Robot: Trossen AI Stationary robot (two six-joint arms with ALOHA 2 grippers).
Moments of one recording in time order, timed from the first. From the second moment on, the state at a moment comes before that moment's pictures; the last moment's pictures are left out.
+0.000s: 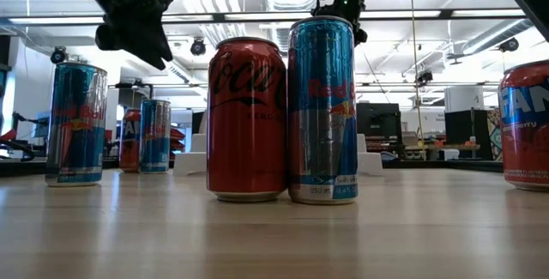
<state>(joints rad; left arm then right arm) 0.04 1.02 0.89 -0.77 -0.30 -0.65 -0.67 1.94 2.21 -1.38 0.05 -0.12</state>
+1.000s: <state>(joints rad) 0.05 1.05 0.89 -0.73 -0.33 -0.73 -0.68 1.94 2.20 -1.35 0.03 -0.10</state>
